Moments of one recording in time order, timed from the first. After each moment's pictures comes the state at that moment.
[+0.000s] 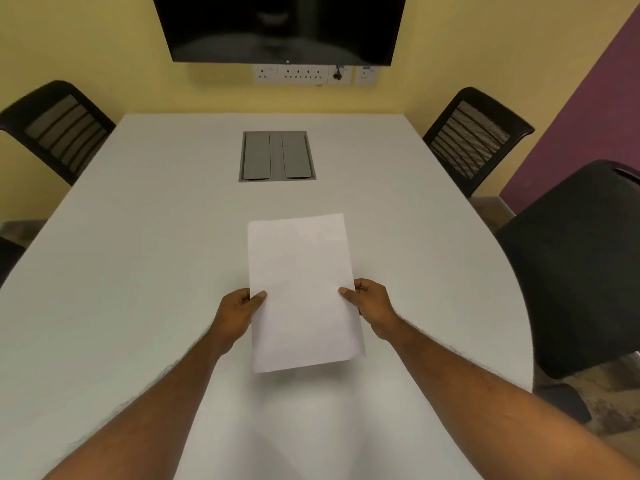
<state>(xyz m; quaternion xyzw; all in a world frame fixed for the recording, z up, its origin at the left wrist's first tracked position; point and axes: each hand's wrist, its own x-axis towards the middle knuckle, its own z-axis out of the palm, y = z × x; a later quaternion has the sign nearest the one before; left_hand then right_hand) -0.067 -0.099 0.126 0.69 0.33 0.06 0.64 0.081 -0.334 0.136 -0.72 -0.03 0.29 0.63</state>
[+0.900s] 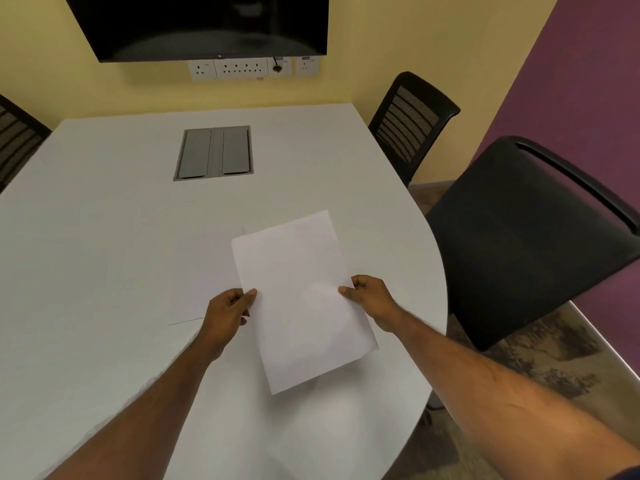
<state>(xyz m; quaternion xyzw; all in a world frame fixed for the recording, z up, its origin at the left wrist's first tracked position) 0.000 -0.288 0.139 0.71 0.33 0.07 0.62 0.160 -0.543 0.133 -0.72 -0.06 0.31 0.61</state>
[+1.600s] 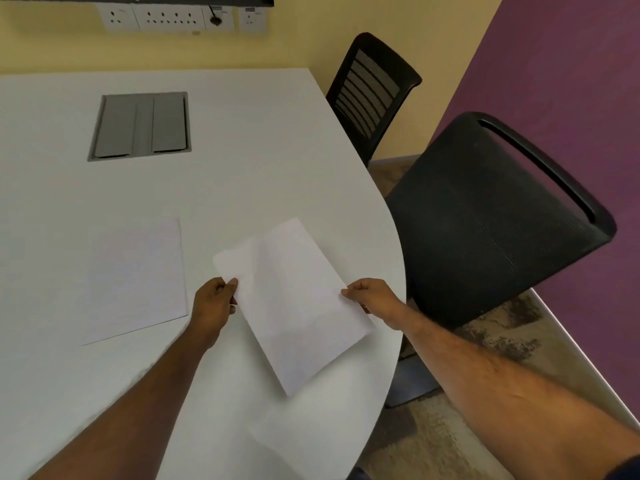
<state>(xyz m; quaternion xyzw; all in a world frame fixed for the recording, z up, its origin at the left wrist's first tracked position) 0.106 -0.339 0.089 0.66 0.39 0.06 0.64 0.238 -0.636 0.083 -0.78 0.01 0.35 0.52</state>
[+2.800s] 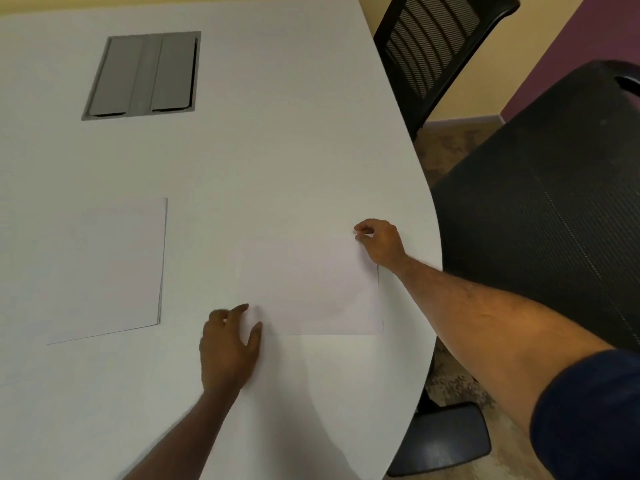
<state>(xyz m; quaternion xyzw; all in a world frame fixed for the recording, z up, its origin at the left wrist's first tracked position) 0.137 -0.408 -0.005 0.88 0.39 0.05 0.25 0.453 -0.575 -0.022 -0.88 -0.17 0.19 0.40</state>
